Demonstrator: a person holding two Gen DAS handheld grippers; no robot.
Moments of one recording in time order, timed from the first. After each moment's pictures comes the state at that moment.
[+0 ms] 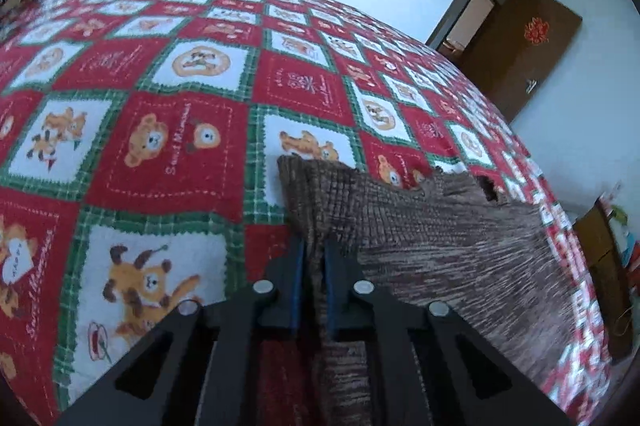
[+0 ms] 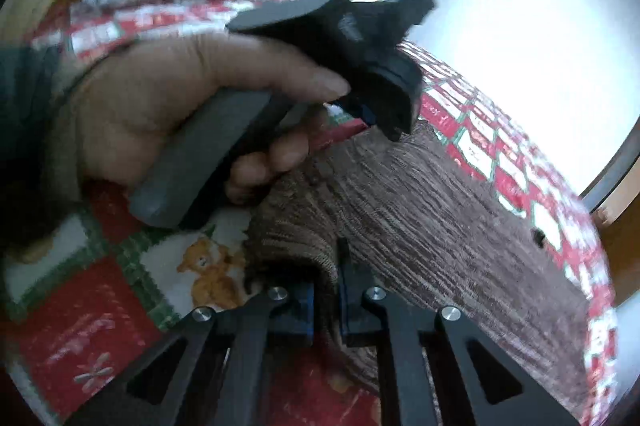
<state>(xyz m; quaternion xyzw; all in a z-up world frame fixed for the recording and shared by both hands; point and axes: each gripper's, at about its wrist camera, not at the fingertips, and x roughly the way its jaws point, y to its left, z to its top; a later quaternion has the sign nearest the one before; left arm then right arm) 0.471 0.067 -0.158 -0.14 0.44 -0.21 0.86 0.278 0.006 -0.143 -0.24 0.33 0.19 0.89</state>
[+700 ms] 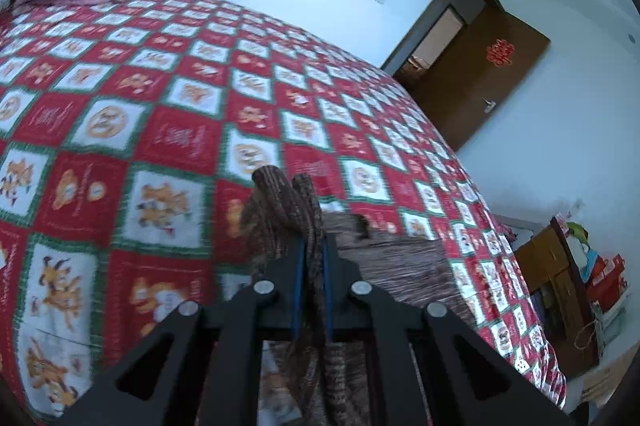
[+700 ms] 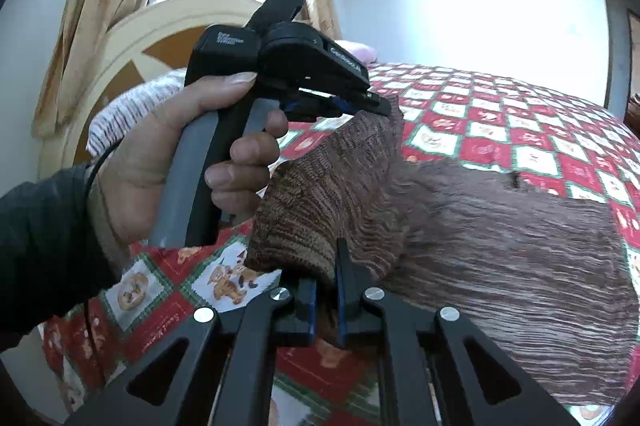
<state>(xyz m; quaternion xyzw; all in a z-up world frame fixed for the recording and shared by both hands) 0.443 -0.012 -0.062 -0.17 0.40 -0.27 0.86 0.247 -0.118 -0.084 -0.01 0.29 0.22 0.93</state>
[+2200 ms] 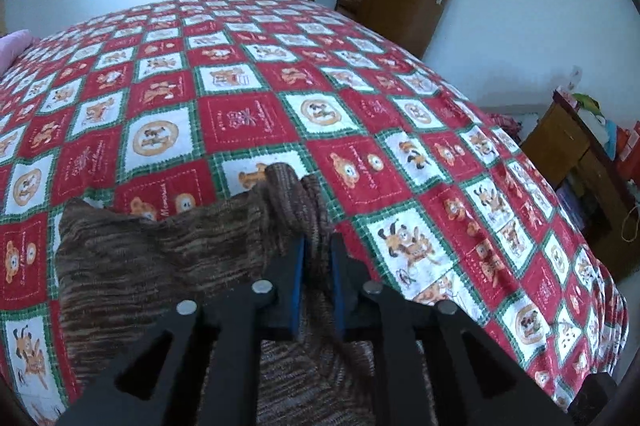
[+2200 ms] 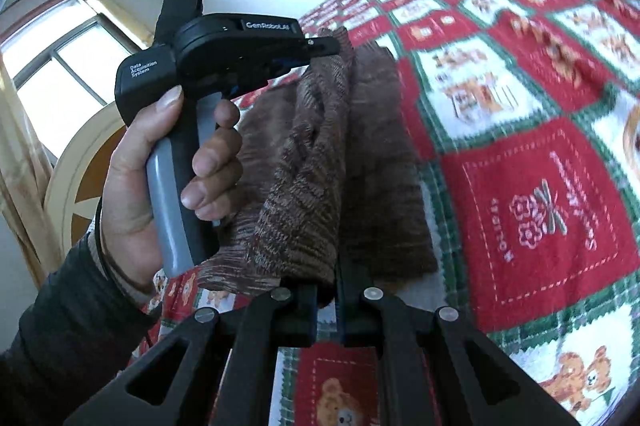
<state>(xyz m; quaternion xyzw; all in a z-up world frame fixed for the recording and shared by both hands) 0.410 -0.281 -0.092 0.02 0.42 -0.33 0.85 0.211 -0.357 -0.143 0.29 0.38 0.09 0.87</state>
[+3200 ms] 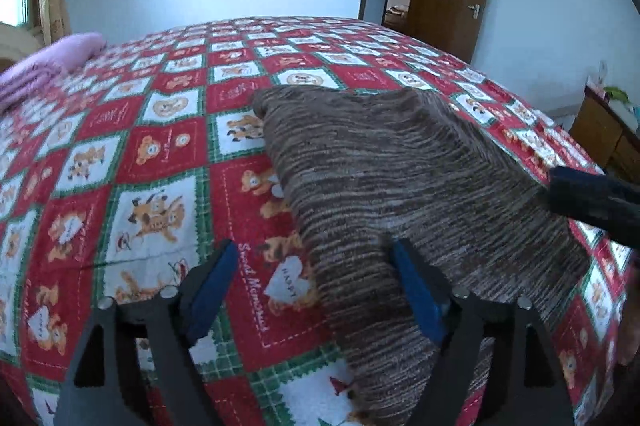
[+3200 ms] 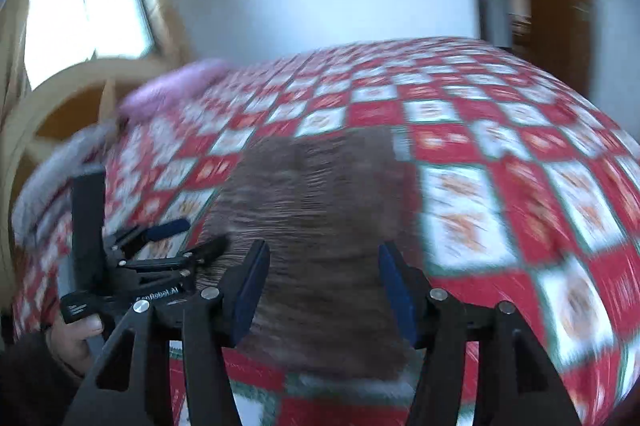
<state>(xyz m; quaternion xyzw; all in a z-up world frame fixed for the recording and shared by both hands) 0.339 -0.132 -0.136 0.03 0.37 -0.25 0.89 0.267 -0.314 -0.085 0.06 0.36 0.02 0.93</state>
